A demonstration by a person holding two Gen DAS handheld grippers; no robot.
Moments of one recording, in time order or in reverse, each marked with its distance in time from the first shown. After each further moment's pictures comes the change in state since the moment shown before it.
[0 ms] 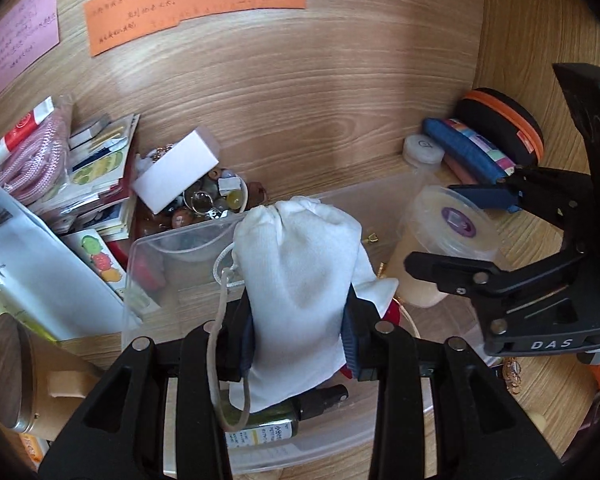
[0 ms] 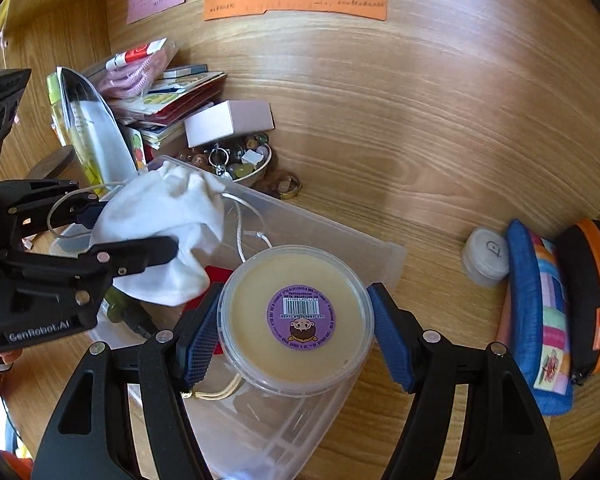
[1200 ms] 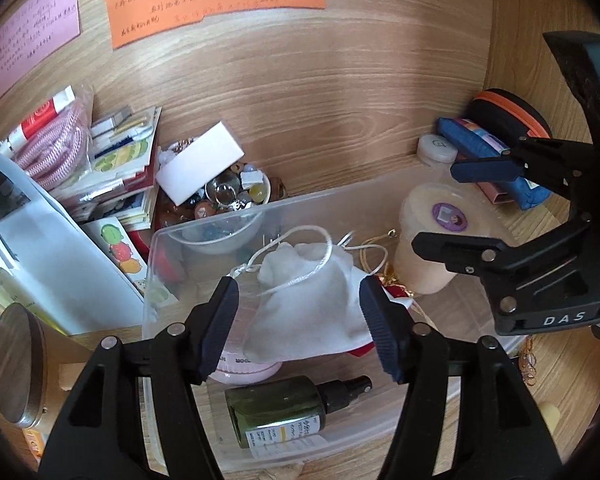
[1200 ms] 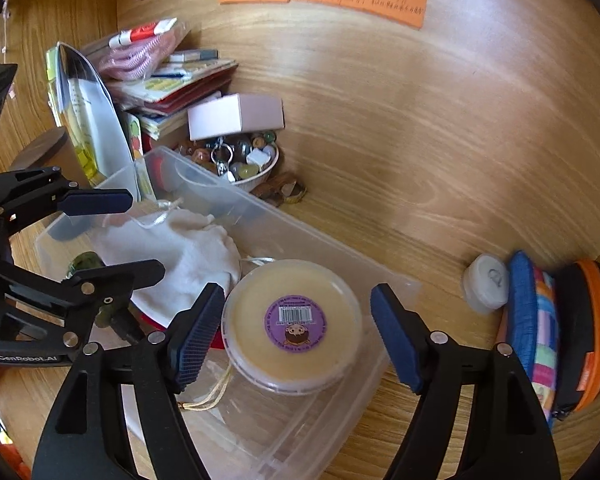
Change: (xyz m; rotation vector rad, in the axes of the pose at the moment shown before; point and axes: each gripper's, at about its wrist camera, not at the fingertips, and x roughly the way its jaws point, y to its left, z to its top) left arm -0.005 0.008 -0.012 -0.007 -0.019 0.040; right arm 0.011 0.016 0.011 -0.085 0.023 -0.042
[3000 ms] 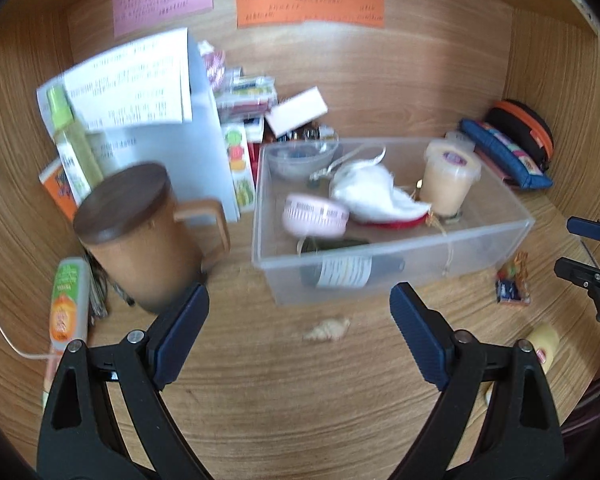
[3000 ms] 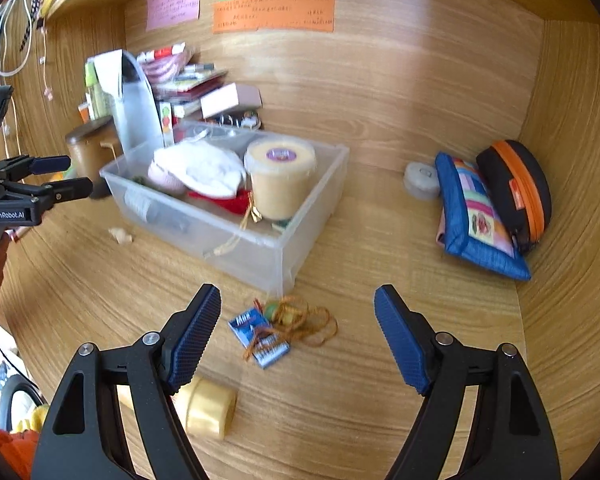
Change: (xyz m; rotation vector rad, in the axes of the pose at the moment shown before) left arm -0.079 0.022 -0.095 -0.154 -0.015 0.123; right arm -0.106 0.015 -0.131 0.150 -0.060 -0.061
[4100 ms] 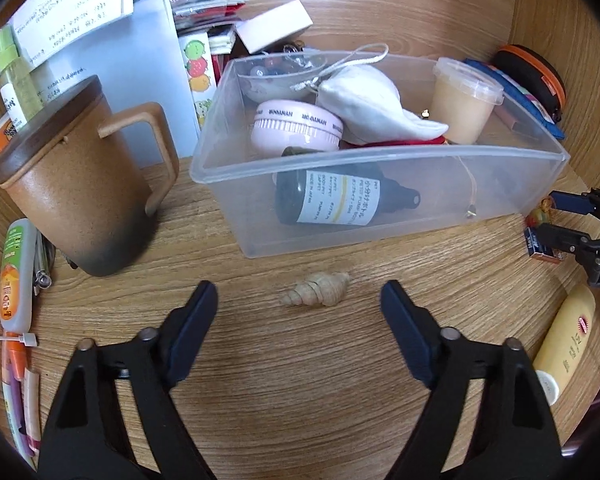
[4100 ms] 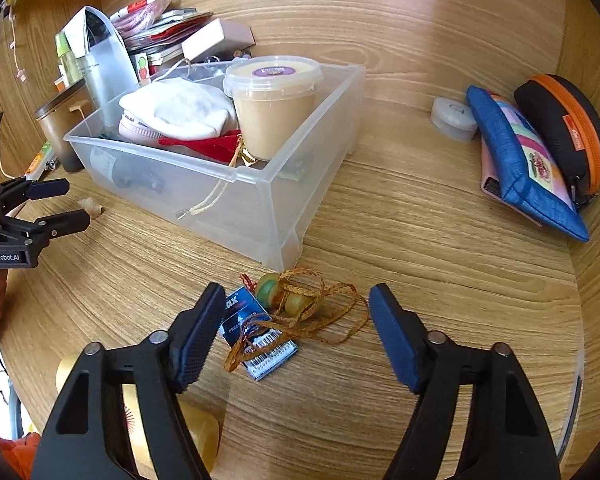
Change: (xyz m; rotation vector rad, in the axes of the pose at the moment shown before) left arm 0.056 -0.010 -0.031 0.023 0.159 -0.040; right arm 0.067 -0.002 -0.013 0.064 0.146 0.055
